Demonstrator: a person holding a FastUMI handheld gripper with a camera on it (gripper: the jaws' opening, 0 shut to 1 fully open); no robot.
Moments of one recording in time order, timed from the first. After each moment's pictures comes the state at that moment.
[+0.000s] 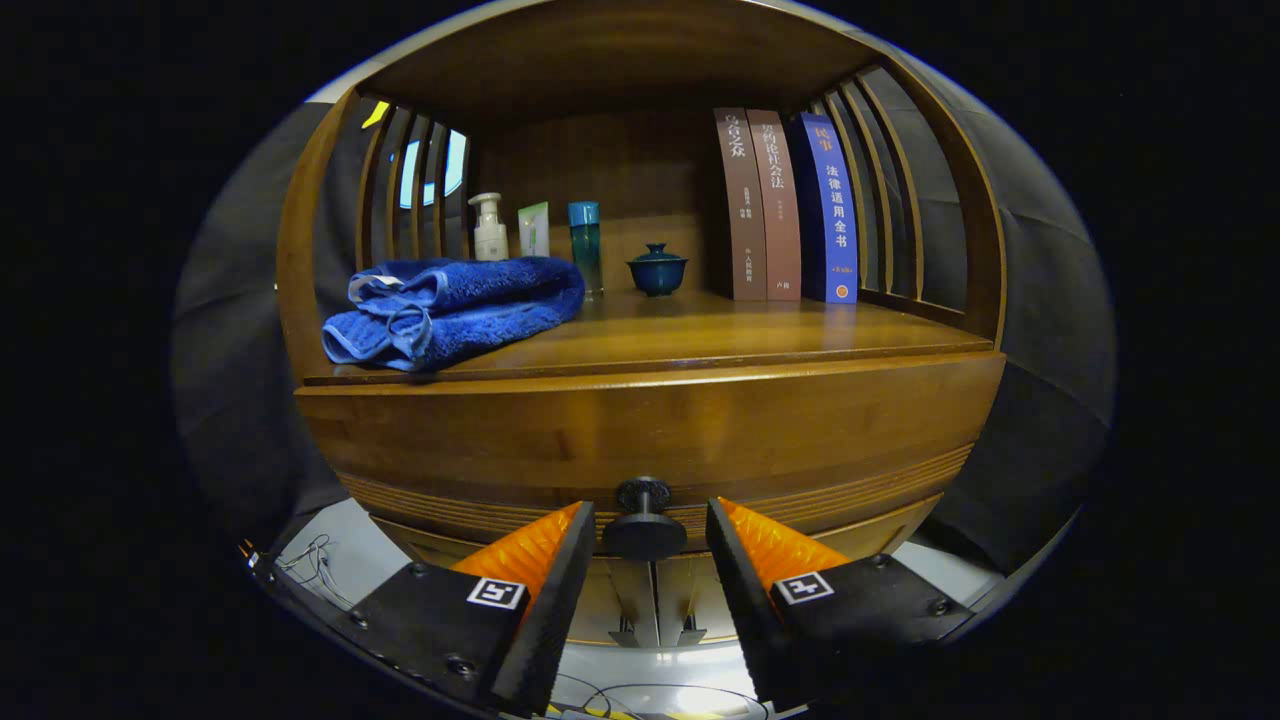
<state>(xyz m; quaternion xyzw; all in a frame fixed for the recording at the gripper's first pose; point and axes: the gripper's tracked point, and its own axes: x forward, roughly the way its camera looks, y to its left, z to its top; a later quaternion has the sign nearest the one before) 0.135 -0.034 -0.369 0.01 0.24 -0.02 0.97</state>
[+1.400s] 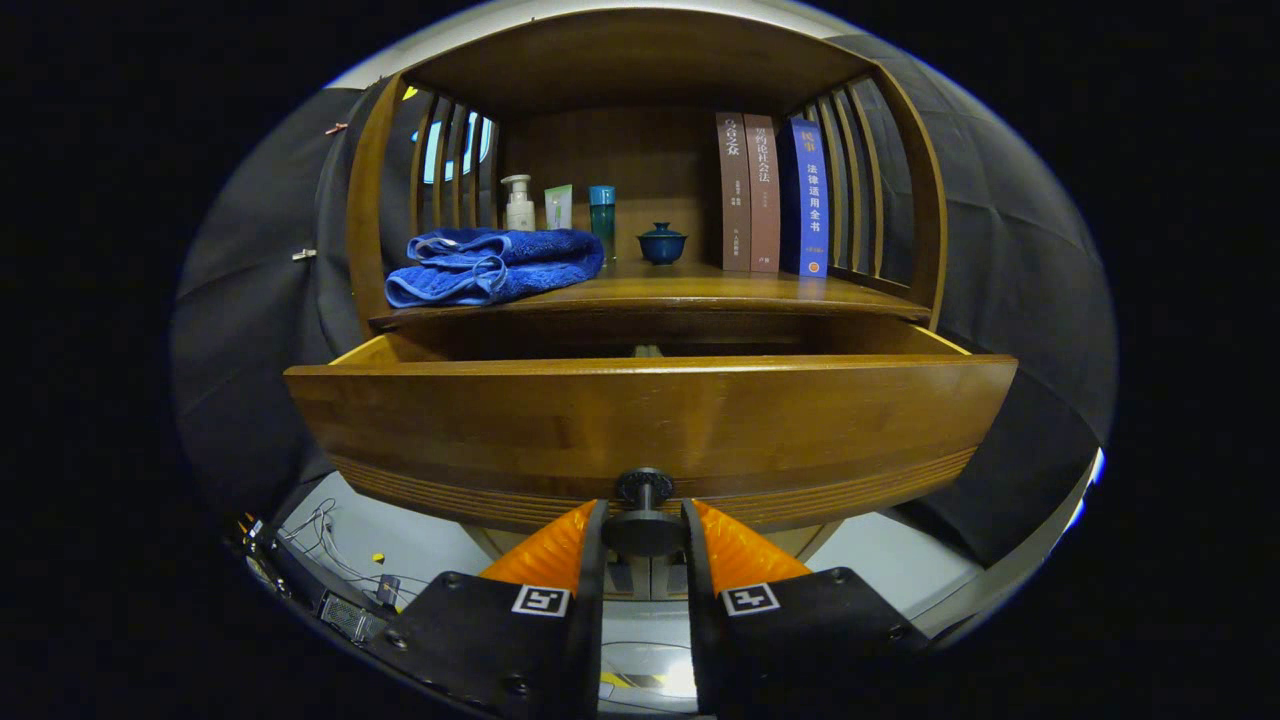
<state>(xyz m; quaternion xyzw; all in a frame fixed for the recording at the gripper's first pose) 0.028 -0.031 -0.356 -0.01 0.28 -0.01 0.96</state>
